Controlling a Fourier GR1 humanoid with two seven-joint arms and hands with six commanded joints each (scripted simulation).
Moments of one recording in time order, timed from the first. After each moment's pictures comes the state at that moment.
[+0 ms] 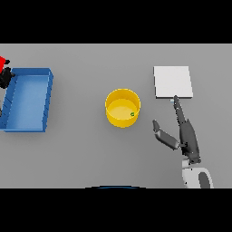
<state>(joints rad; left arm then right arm) -0.57 0.81 -0.45 -1.16 0.00 0.45 0.58 0.12 -0.06 0.14 -1.68 0.28 -0.06 -0.13</state>
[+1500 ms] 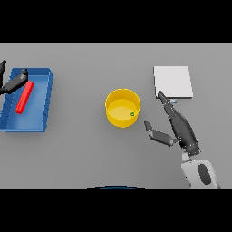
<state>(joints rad) -0.51 0.88 -0.50 -1.24 0.18 0.23 0.52 0.02 -0.17 0.22 -1.67 0.40 0.03 -0.11</state>
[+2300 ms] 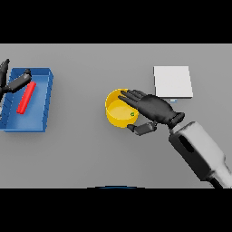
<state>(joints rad) -0.53 0.86 -0.52 -1.23 0.17 0.23 0.53 -0.44 -0.36 0.49 -1.45 0.73 0.33 -0.09</state>
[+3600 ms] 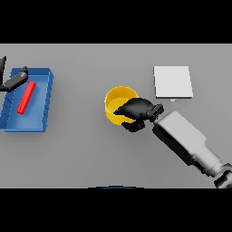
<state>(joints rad) -0.53 0.88 -0.51 -1.23 0.18 0.22 0.50 -0.66 -0.29 0.67 -1.15 0.83 0.48 -0.13</state>
